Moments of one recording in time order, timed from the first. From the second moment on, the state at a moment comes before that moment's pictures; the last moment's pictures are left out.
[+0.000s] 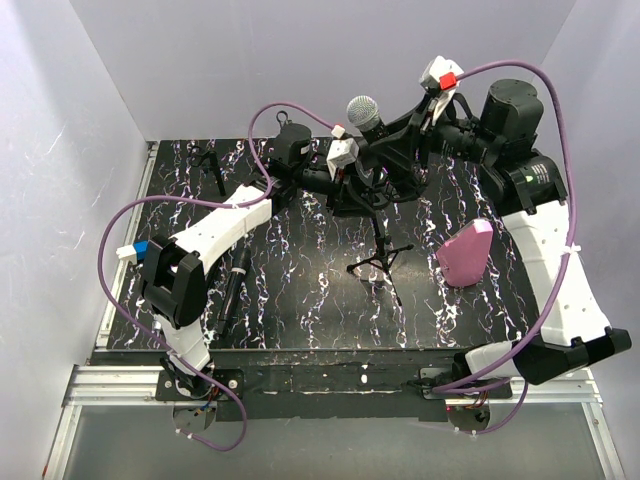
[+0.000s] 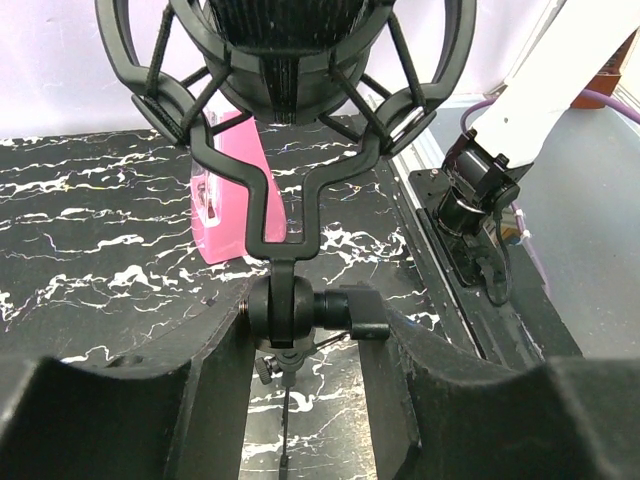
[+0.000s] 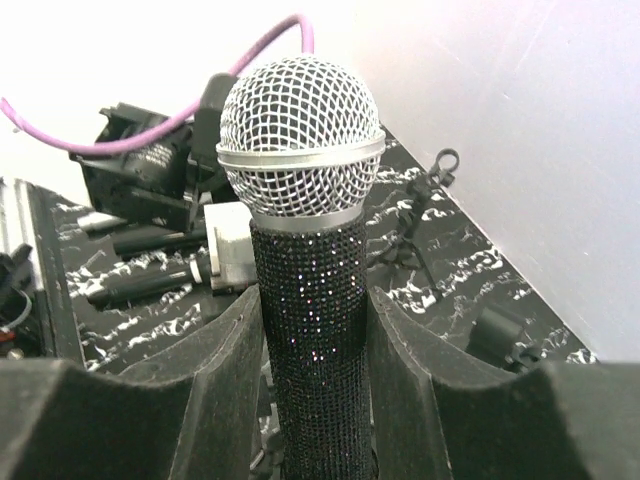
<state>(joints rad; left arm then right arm) -0.61 1.80 1.57 0.01 1.19 0.13 0.36 1.35 1.82 -0.58 -0.75 -0.15</state>
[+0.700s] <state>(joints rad) -0.63 1.81 1.64 -0.15 1.15 0.25 0.46 1.53 2.12 -0.22 -0.74 0.06</state>
